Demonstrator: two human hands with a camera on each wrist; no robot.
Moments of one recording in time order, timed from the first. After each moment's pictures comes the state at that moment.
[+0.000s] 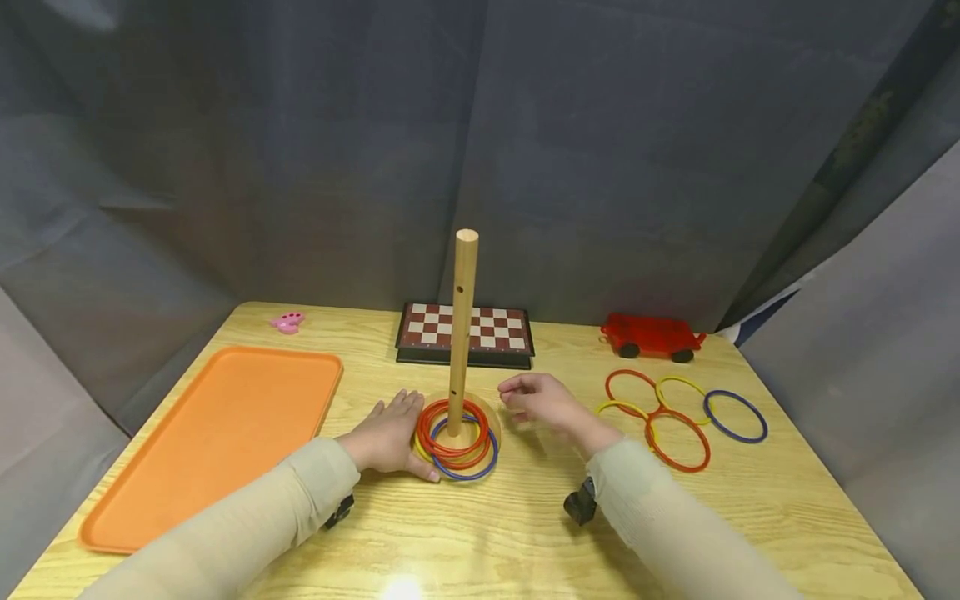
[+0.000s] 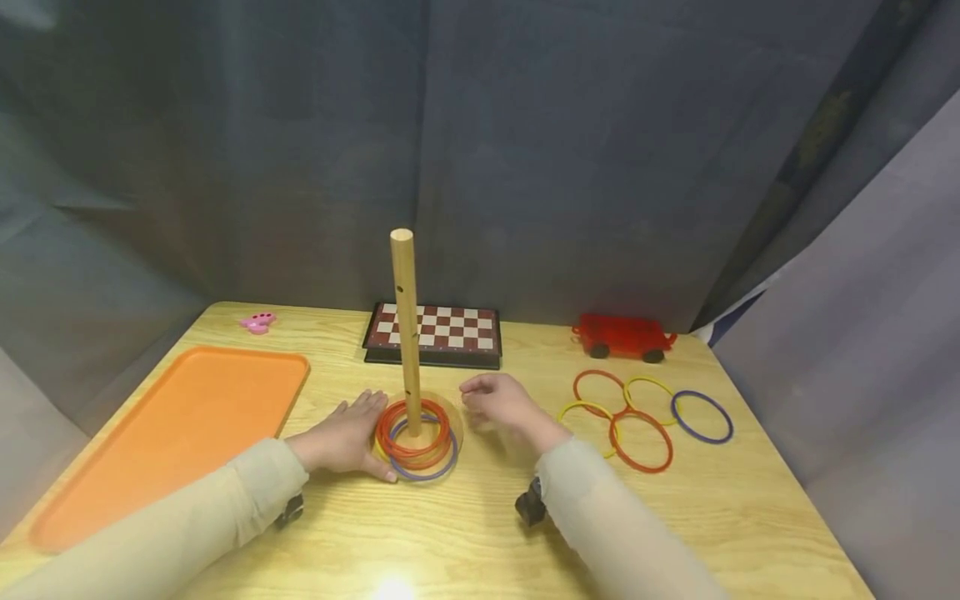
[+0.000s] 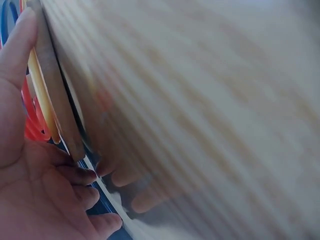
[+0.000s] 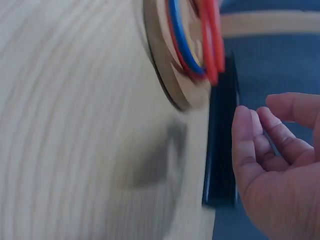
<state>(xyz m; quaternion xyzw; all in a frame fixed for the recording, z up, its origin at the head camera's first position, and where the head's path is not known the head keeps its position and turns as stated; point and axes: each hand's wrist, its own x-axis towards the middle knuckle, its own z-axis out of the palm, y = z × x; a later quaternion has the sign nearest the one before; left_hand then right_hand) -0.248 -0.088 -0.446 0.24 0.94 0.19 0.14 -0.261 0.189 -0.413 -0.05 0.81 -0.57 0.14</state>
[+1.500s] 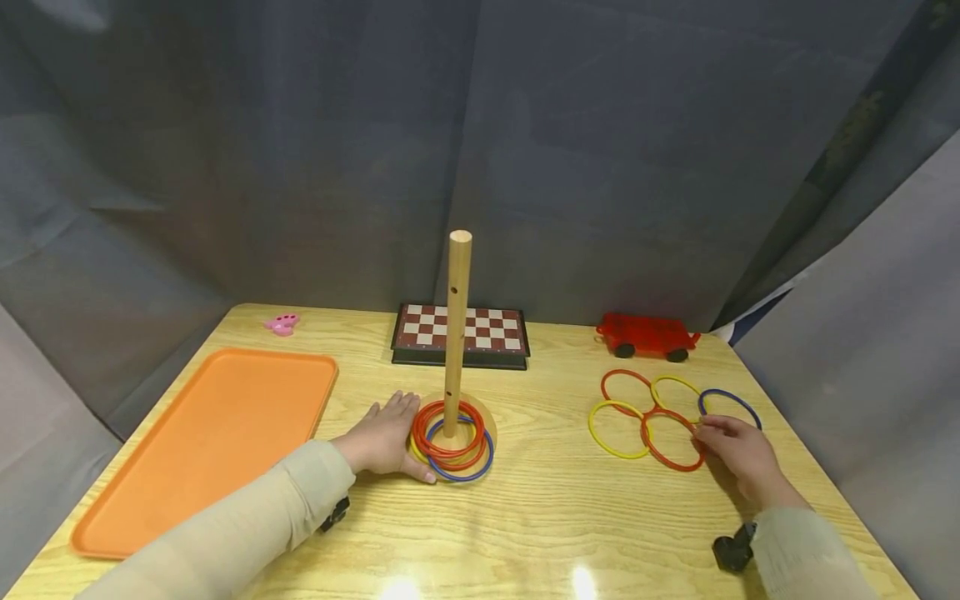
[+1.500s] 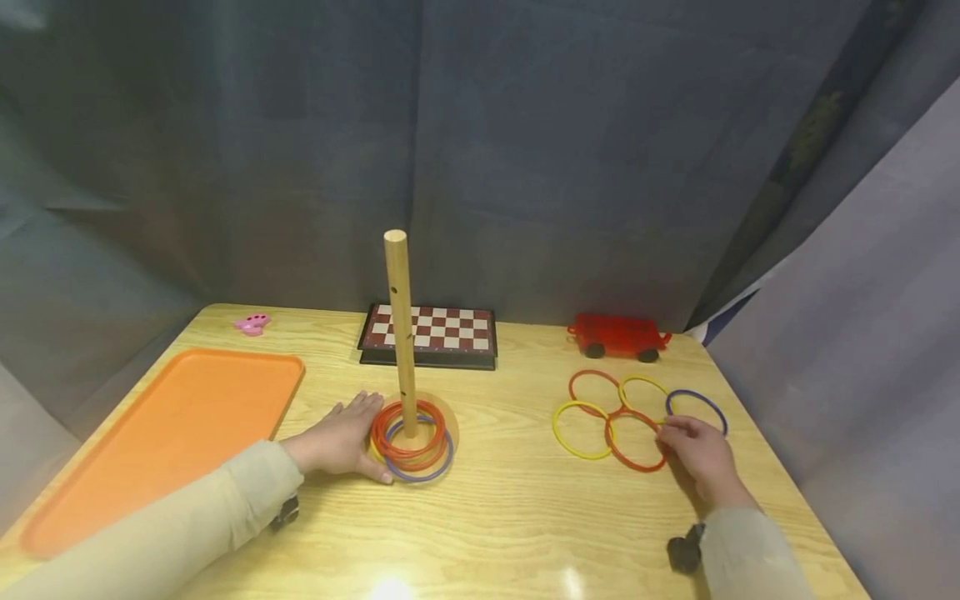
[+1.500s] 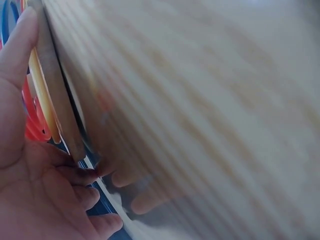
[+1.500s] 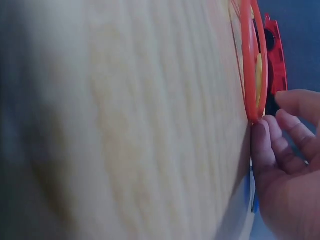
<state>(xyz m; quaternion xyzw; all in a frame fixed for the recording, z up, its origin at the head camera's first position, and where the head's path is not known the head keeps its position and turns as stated) -0.245 -0.086 -0.442 0.23 0.94 0.19 0.15 -0.198 0.450 -0.451 0.12 0.86 -0.49 -0.01</state>
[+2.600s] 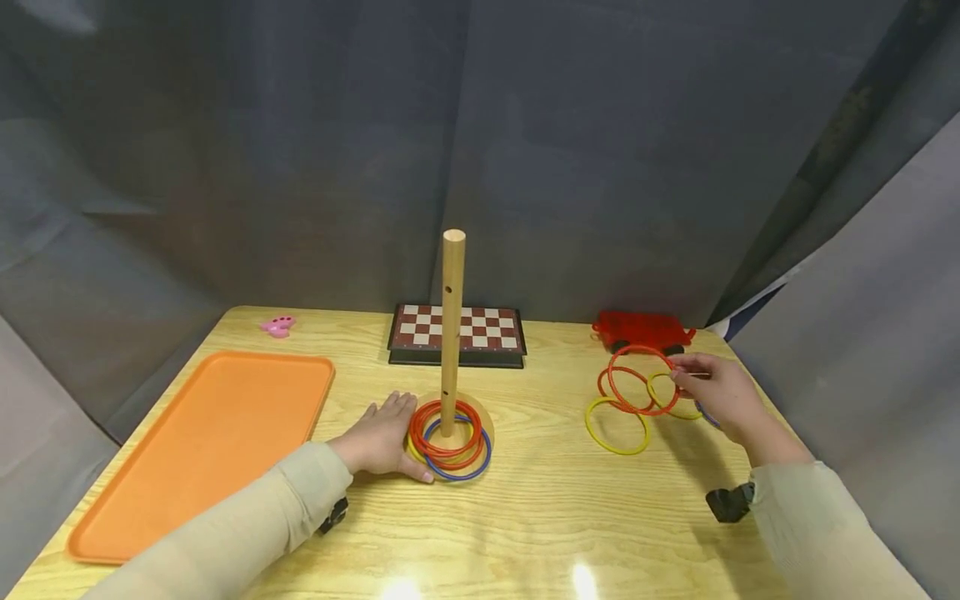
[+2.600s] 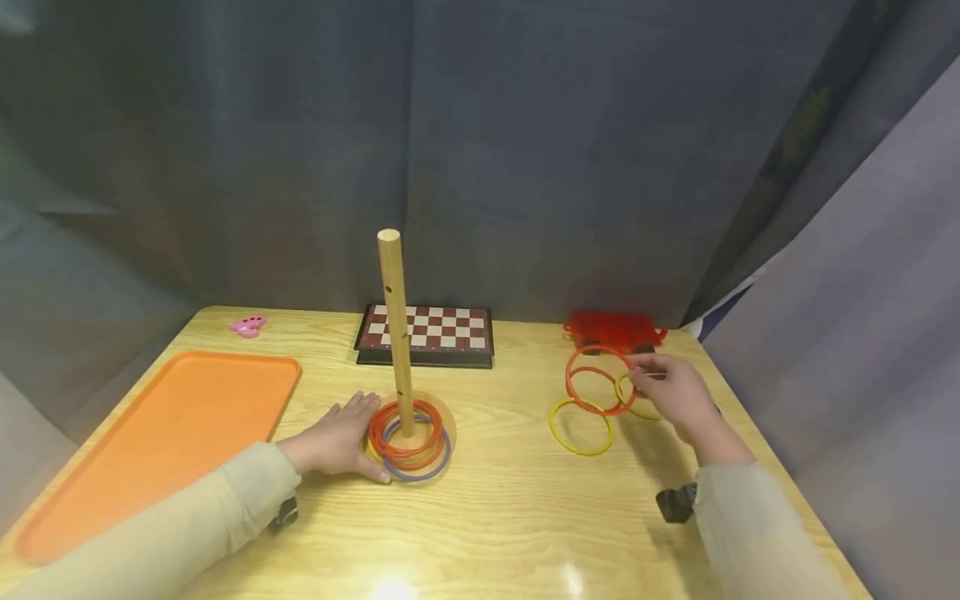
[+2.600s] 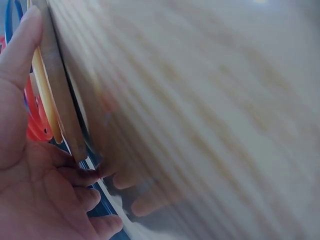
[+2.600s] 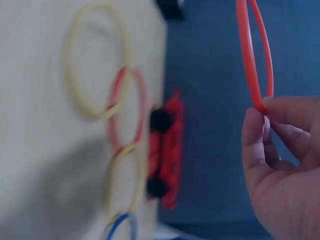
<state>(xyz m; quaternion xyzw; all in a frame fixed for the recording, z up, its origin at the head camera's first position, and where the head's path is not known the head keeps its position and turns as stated) -0.247 -0.087 -0.446 0.23 0.94 0.19 0.15 -0.219 0.388 -0.358 0.00 0.90 -0.43 -0.04</state>
